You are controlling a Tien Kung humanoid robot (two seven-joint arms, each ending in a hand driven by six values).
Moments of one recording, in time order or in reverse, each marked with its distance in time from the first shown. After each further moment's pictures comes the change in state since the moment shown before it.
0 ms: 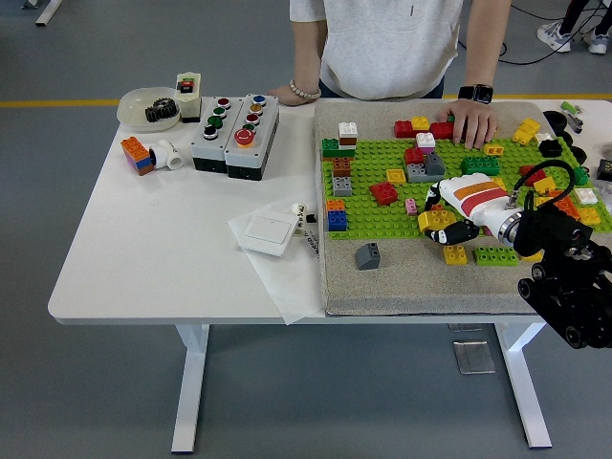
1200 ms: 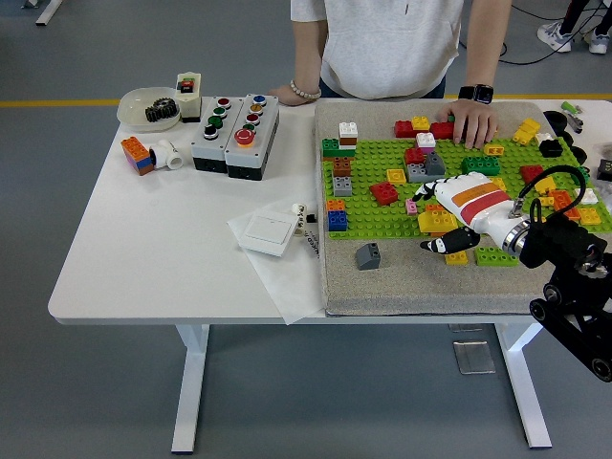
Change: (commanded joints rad) left arm 0.017 -0.001 0.007 0.005 -0.013 0.002 -0.008; right arm -0.148 -0.125 0.085 0.388 -0.091 0.042 -0.090
